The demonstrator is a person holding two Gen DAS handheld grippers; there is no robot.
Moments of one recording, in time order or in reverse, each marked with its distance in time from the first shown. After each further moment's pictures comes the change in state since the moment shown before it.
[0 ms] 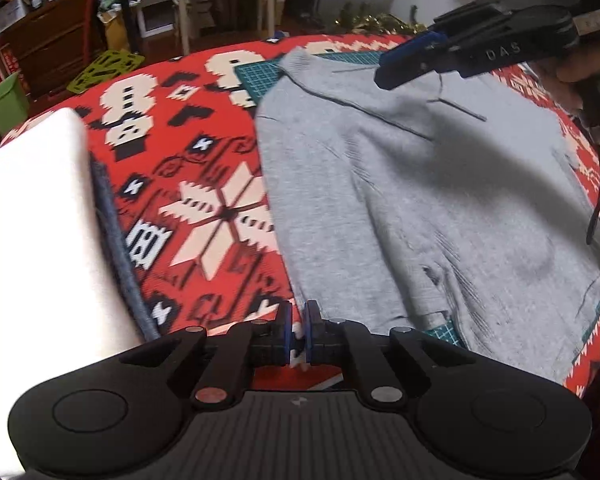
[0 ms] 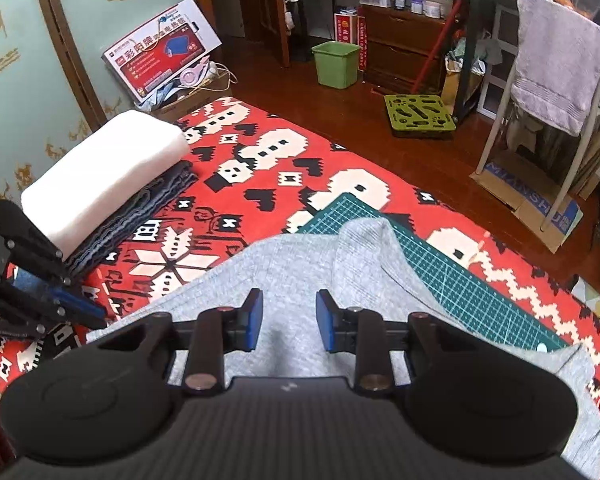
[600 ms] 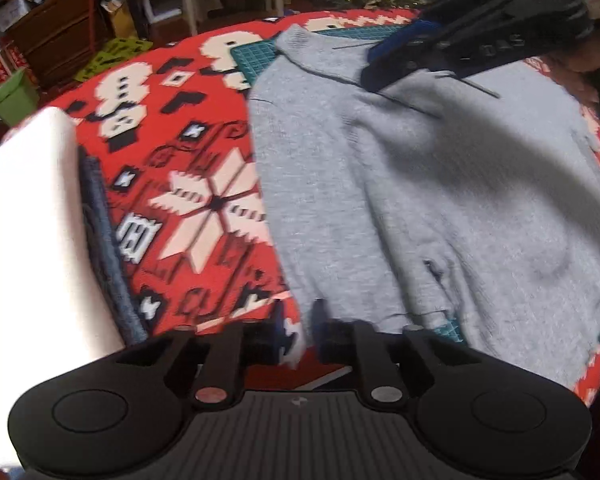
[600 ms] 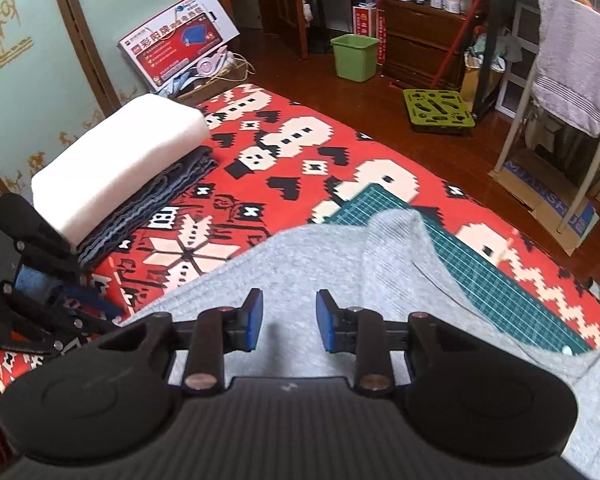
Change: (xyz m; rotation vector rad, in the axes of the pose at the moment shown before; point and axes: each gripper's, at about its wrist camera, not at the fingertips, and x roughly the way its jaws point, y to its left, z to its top) left arm 0.013 -0.015 0.008 -0.006 0.071 0.030; right arm 0.020 0.018 0.003 -0.048 0.026 0.050
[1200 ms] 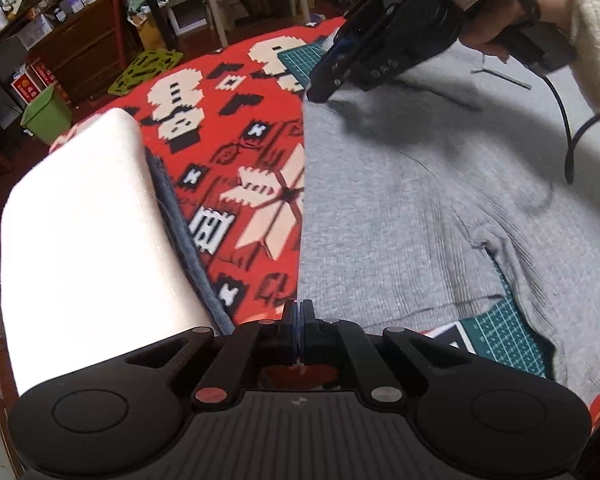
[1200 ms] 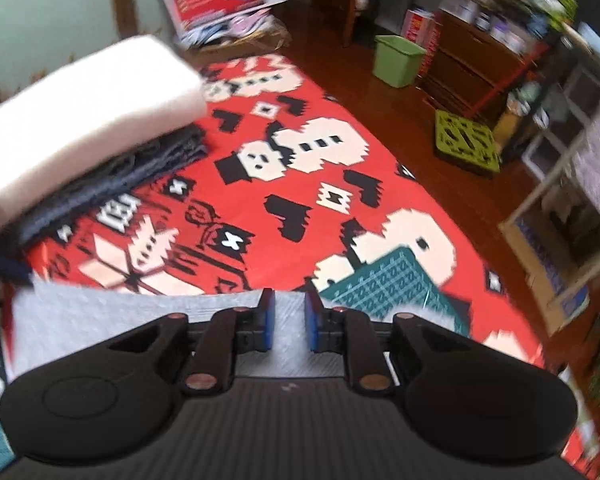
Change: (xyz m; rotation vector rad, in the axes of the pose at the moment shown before) left arm -0.017 0.023 -0.011 0.046 -0.023 0.159; right arm 0.094 0.010 0.048 -0.333 0.094 -0.045
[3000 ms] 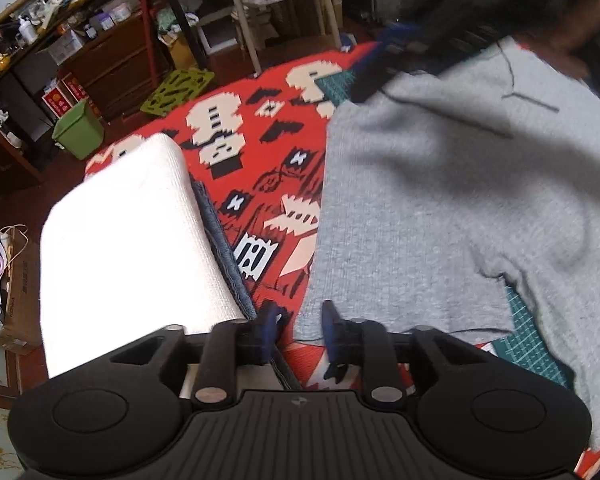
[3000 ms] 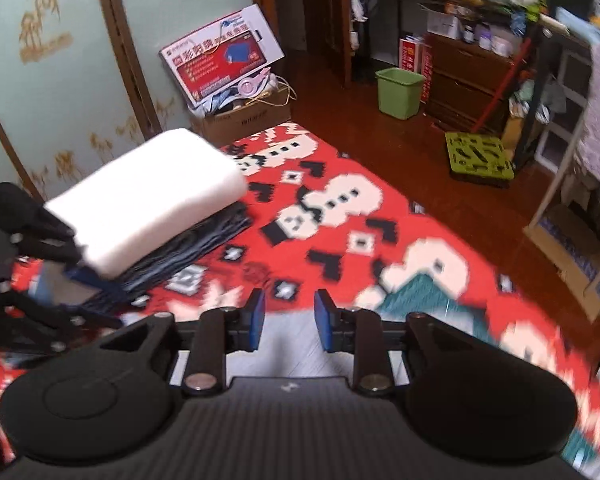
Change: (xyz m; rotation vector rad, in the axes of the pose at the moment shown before) left arm -0.015 0.004 0.003 -0.022 -0.077 0.099; right arm -0.074 0.012 -0.014 0.242 -0.182 0.105
